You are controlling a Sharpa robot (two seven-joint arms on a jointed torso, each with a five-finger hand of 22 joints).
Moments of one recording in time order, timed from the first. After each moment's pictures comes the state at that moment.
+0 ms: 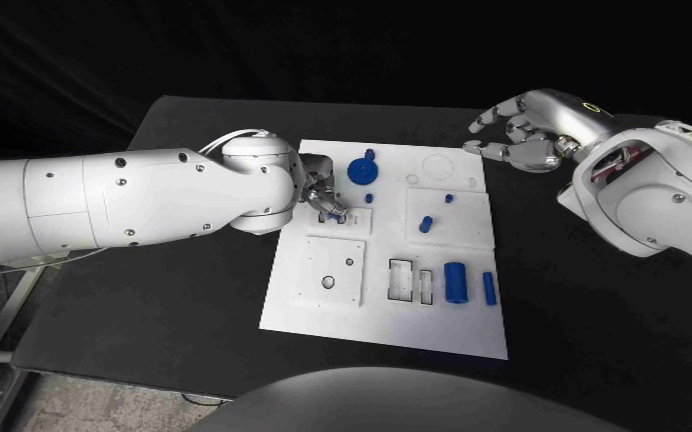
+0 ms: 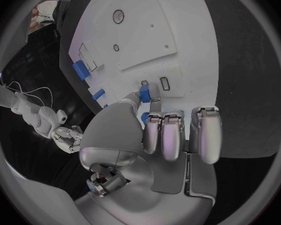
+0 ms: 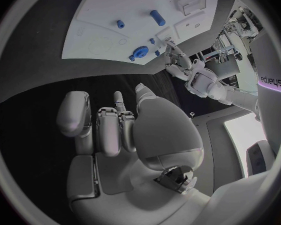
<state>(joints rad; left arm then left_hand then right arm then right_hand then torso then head) 1.38 -0.80 -0.22 1.70 -1.19 -0.01 -0.69 1.18 0.04 0.18 0.18 0.45 1.09 0.00 0.36 0.90 1.47 -0.07 1.57 1.31 1.47 -0.11 1.57 1.31 0.02 1.46 0.01 1.53 1.31 1.40 -1.02 -0.16 1.79 -1.46 -0.42 -0.27 1.27 0.01 0.05 0.28 0.22 0.91 0.08 0.14 0.29 1.47 -0.02 1.50 1.31 1.47 -0.09 1.40 1.31 0.09 1.42 0.04 1.05 1.31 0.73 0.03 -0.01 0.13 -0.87</state>
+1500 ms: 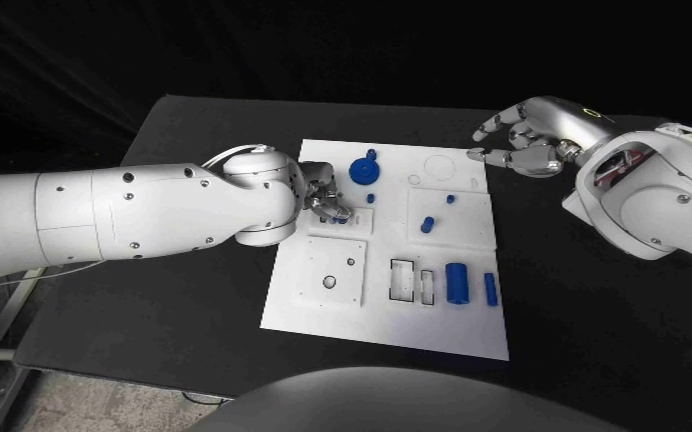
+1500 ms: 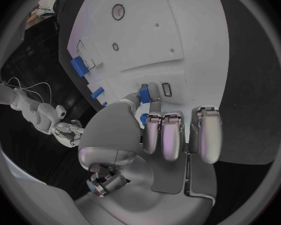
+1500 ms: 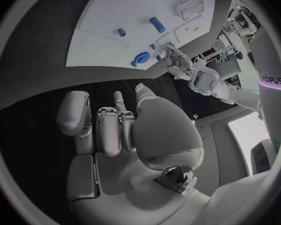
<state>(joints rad) 1.33 -0.81 -0.22 1.71 -1.21 -0.10 -0.69 1.15 0.02 0.23 0.18 0.43 1.09 0.00 0.35 0.91 1.47 -0.07 1.57 1.31 1.47 -0.11 1.57 1.31 0.02 1.46 0.01 1.52 1.31 1.40 -1.02 -0.16 1.79 -1.44 -0.36 -0.29 1.27 0.01 0.05 0.28 0.23 0.91 0.08 0.14 0.28 1.47 -0.02 1.49 1.31 1.47 -0.09 1.40 1.31 0.09 1.42 0.04 1.04 1.31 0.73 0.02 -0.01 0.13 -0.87</state>
